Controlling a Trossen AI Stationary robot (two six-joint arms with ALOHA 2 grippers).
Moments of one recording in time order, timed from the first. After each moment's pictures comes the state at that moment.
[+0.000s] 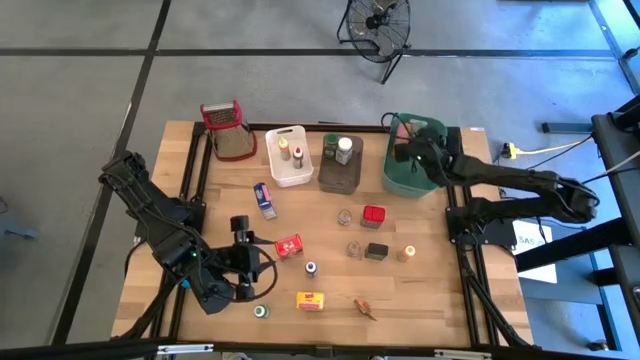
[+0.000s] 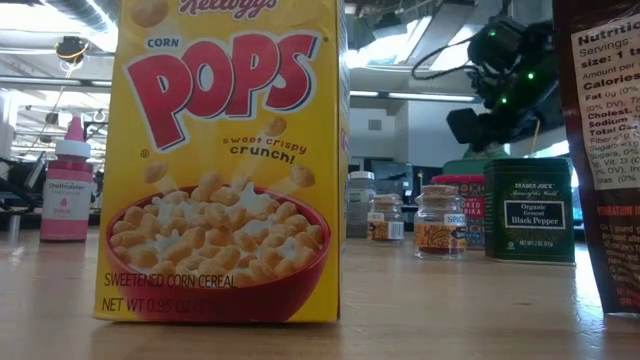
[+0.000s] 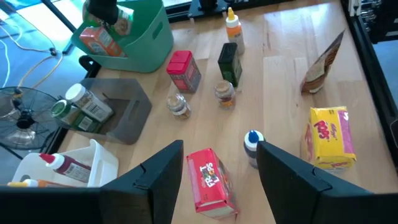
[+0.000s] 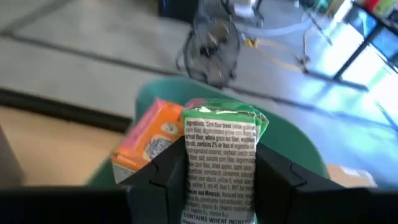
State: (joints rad) left arm -0.78 1.46 1.45 -1.01 -0.85 -0.58; right arm -0.45 1.06 0.55 -0.22 0.92 0.43
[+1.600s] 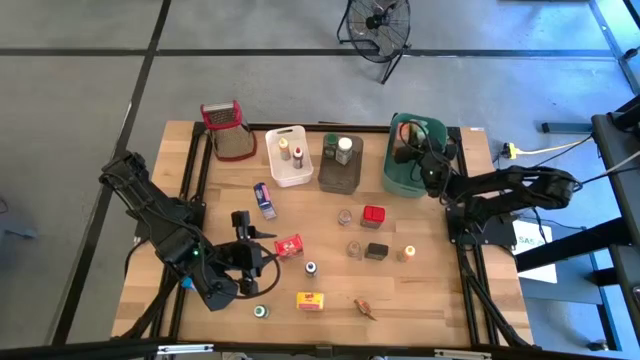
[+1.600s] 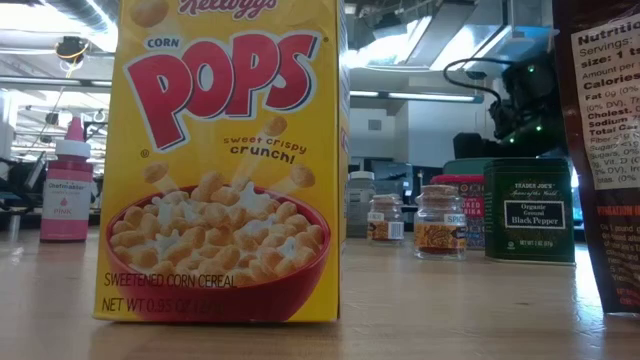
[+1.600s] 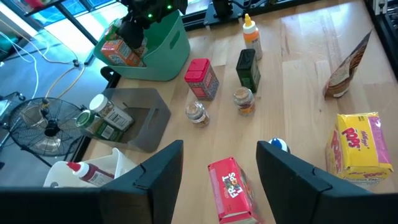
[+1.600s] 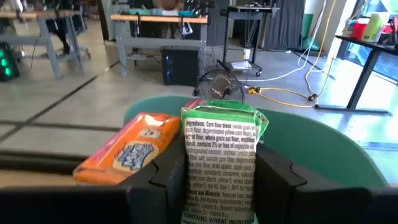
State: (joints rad) left arm -0.75 1.46 1.45 -1.01 -0.90 -0.52; right arm -0.53 1.31 0.16 0.92 0.93 0.20
